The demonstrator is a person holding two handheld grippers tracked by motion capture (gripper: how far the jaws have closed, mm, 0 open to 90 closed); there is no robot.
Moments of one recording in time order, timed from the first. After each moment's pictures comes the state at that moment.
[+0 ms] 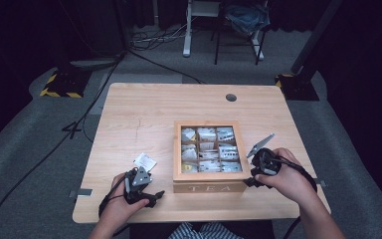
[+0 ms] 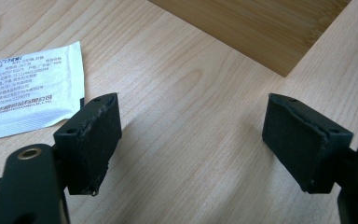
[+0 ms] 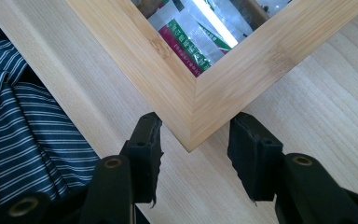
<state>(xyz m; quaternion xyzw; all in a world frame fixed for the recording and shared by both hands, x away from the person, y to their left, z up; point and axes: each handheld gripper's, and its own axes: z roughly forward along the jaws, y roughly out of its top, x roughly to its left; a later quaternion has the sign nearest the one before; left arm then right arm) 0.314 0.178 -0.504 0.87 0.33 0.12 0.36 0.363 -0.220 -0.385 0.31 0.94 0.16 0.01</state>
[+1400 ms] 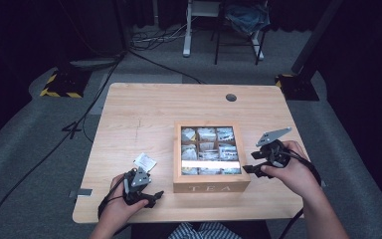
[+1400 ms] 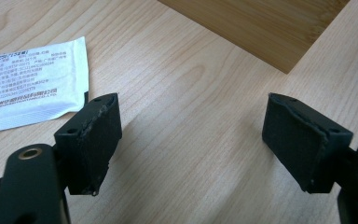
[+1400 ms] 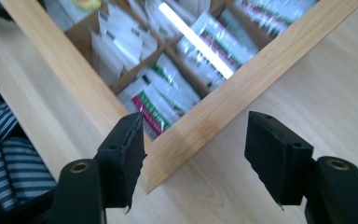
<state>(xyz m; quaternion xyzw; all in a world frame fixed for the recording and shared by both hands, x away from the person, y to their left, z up) 0.311 0.180 -0.504 0.86 0.34 0.12 0.36 0.373 -0.237 -0.367 0.31 0.90 0.29 0.08</state>
